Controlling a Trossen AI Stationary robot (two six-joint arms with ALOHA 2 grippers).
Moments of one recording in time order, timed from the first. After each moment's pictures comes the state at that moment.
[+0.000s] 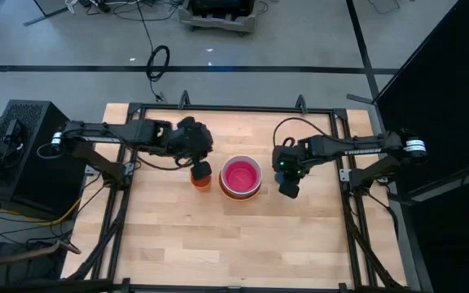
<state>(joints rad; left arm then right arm) -0.04 1.34 1.43 -0.89 -0.37 -0.26 -0.02 1.42 1.12 -1.05 -0.02 0.33</state>
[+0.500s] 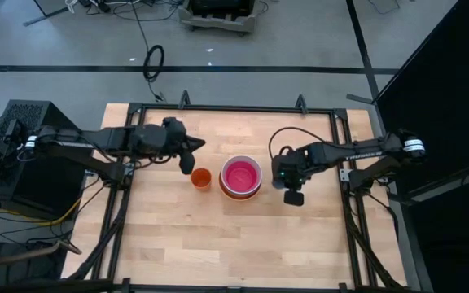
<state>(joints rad) -0.04 1.02 1.02 -0.41 -0.39 -0.42 0.08 1.43 1.14 -1.06 -0.01 0.19</state>
